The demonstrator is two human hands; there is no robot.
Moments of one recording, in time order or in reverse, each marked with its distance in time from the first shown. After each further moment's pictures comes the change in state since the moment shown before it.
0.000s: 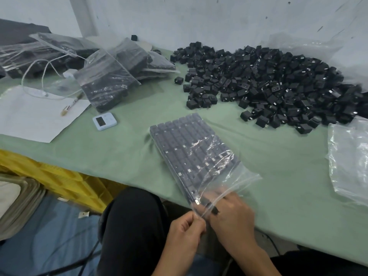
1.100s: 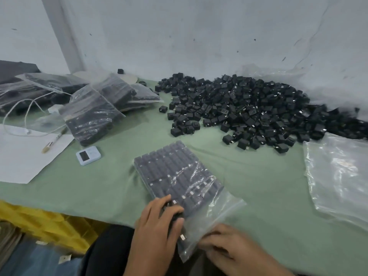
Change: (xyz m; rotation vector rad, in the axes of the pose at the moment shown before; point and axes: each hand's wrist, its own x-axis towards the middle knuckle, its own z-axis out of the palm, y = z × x) left_hand 0.044 0.030 -0.037 0.938 0.190 0.709; right_hand 0.029 0.028 -0.071 0.440 -0.720 -0.155
